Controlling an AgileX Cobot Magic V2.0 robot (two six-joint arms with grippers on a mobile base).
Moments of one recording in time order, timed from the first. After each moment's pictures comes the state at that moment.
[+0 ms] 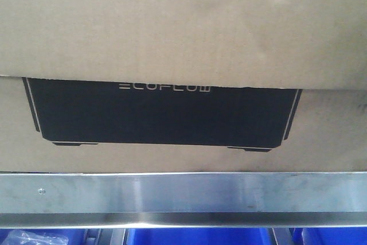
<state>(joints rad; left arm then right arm) -0.05 -0.01 0.03 0.01 0.03 0.06 0.01 -0.01 0.03 0.04 -0.09 0.08</state>
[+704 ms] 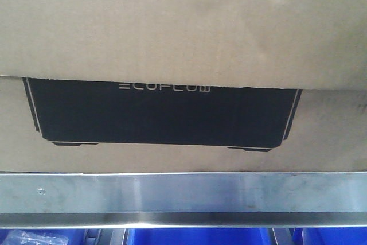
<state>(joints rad) -0.05 -0.01 0.03 0.01 0.03 0.06 0.01 -0.01 0.03 0.04 -0.09 0.08</state>
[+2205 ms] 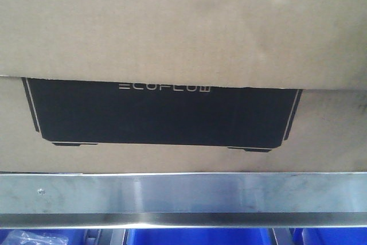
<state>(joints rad) -0.10 0.53 -0.70 0.33 0.43 -0.26 0.01 -0.01 0.03 0.04 -0.09 0.08</state>
